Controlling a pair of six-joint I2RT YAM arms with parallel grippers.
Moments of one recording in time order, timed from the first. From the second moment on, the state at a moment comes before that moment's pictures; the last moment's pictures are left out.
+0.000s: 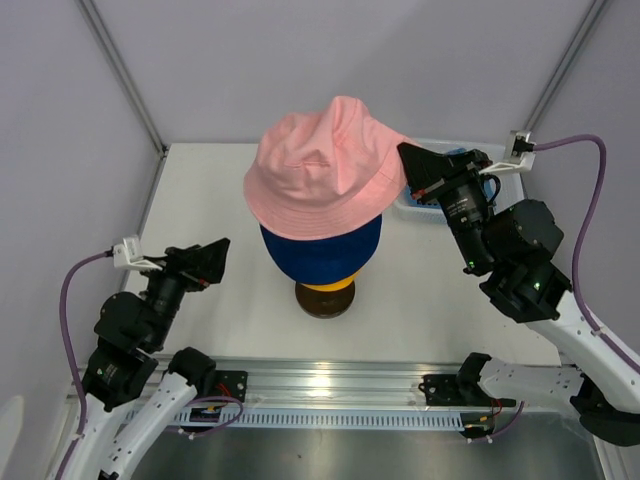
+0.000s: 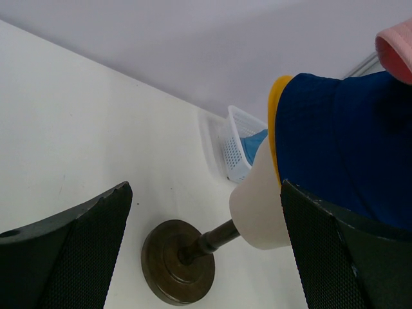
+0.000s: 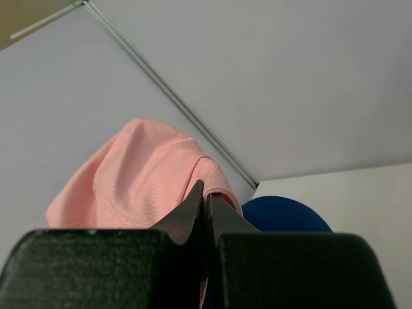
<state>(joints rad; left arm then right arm) -0.48 0.24 0.75 -0.45 -0.25 -0.64 0.96 0.99 1.41 0.01 0.51 0.55</state>
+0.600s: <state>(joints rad) -0.48 0.43 0.85 -0.10 0.01 -0.87 0.77 0.90 1.09 -0.02 0.31 0.81</state>
